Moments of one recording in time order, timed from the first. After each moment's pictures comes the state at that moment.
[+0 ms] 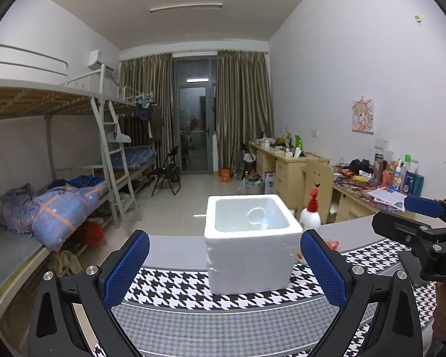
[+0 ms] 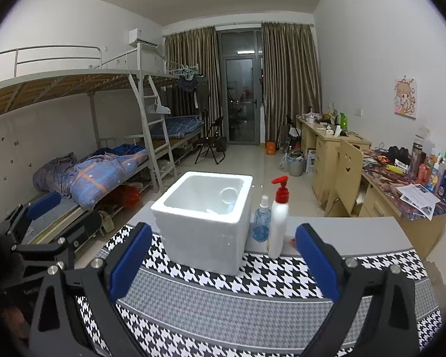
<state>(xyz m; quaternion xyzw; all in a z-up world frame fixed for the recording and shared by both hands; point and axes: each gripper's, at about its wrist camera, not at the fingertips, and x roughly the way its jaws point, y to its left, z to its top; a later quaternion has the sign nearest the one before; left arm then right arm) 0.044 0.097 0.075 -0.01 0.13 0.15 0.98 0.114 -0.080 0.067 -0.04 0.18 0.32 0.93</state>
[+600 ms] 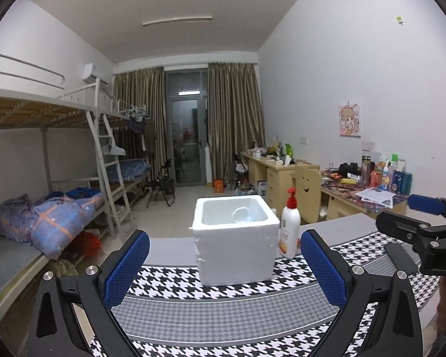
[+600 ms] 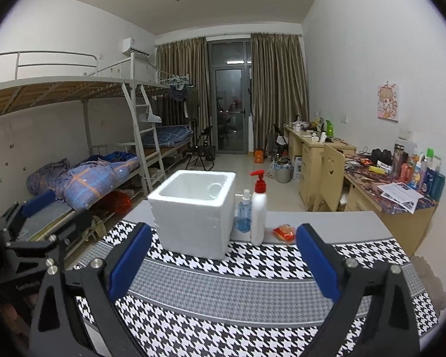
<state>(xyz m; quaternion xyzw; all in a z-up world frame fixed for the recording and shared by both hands) 0.002 0.064 0.064 0.01 0.10 0.14 0.99 0.071 -0.121 0.054 -0.03 0.15 0.29 0.94</state>
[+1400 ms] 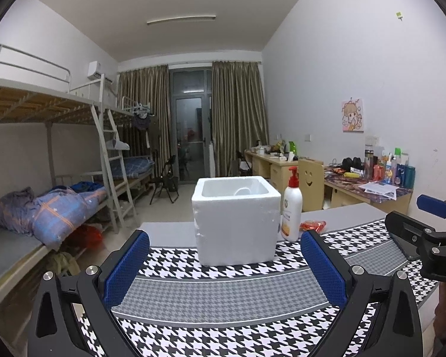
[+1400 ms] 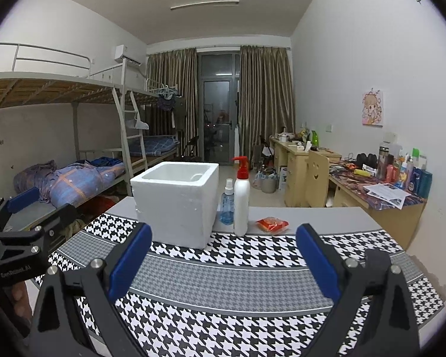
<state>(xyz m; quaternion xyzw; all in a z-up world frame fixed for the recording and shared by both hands) -0.007 0.058 0.013 0.00 0.10 0.14 0.98 0.053 -0.138 -0.001 -0.03 0.11 0.26 0.96</state>
